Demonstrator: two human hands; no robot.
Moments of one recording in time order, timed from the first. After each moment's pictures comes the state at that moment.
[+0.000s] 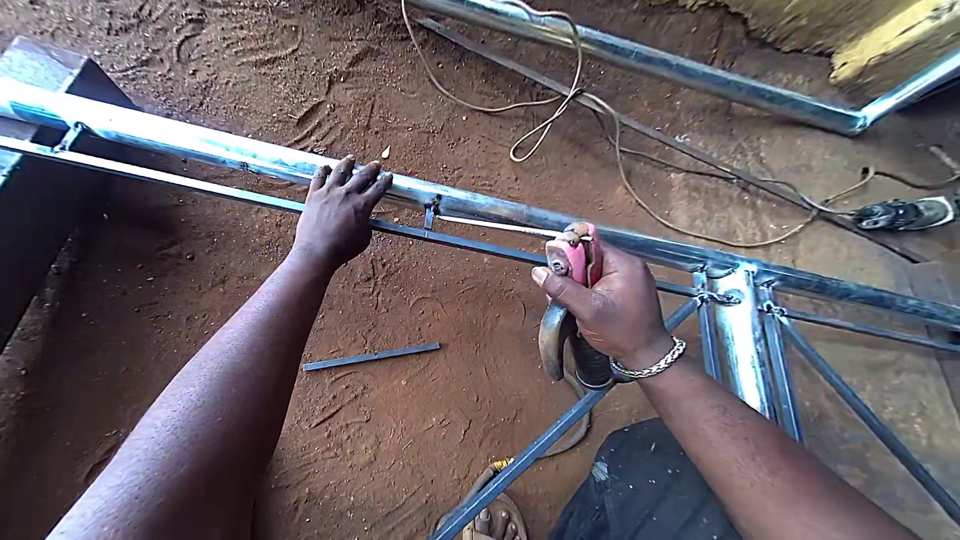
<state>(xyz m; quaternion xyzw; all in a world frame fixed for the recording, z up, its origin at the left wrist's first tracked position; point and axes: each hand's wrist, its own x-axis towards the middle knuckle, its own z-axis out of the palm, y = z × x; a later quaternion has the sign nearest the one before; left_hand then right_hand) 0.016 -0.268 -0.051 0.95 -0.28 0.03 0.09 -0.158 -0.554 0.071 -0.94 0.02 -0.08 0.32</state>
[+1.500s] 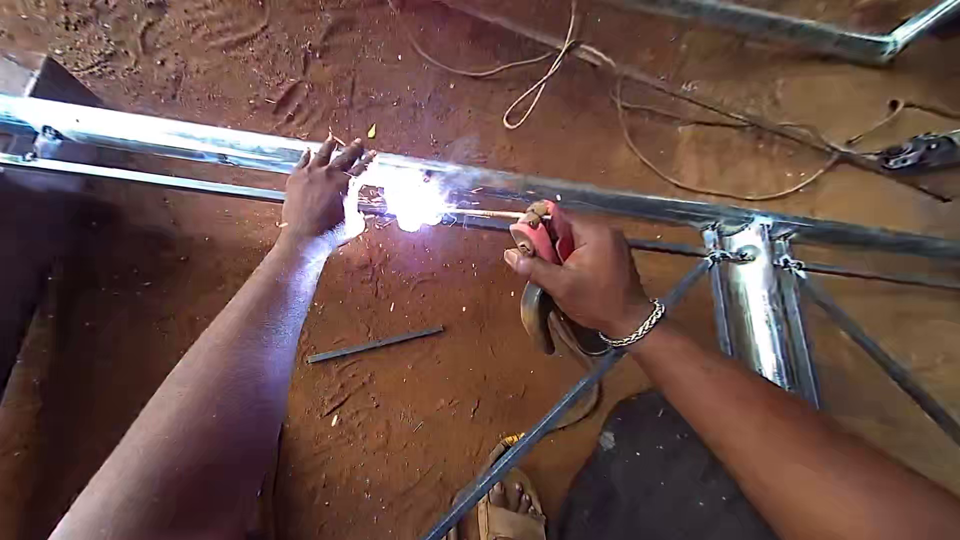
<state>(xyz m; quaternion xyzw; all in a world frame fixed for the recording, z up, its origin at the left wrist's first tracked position) 0.015 -0.266 -0.041 0.95 -0.28 0.00 0.14 -0.156 -0.544 0.062 -0.96 -0.01 -0.06 0.28</state>
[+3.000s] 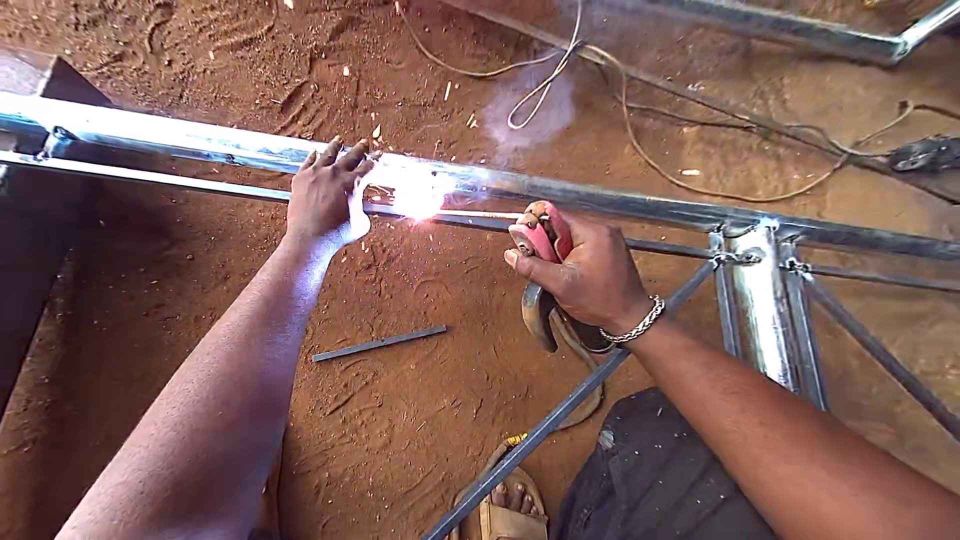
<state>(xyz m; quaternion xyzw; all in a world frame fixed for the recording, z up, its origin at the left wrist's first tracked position) 0.021 -0.262 -0.047 0.95 -0.29 0.01 0.15 -0.150 -0.543 0.059 -0.96 -0.01 -0.04 0.28</state>
